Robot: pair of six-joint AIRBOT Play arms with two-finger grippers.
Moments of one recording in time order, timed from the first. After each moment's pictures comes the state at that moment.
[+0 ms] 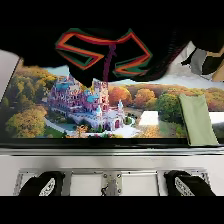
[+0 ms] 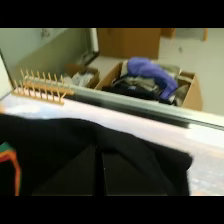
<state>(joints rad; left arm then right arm) 0.02 -0.86 1.91 1.00 -1.12 -1.50 -0.06 -0.96 1.82 -0.96 1.03 1.29</state>
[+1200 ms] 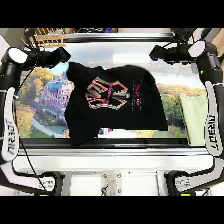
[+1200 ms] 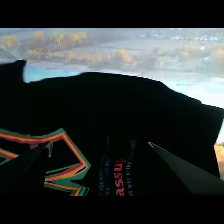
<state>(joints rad) 0.05 -1.62 1.73 1.00 -0.92 -1.44 0.02 -1.64 1.84 -1.17 0.91 1.54</state>
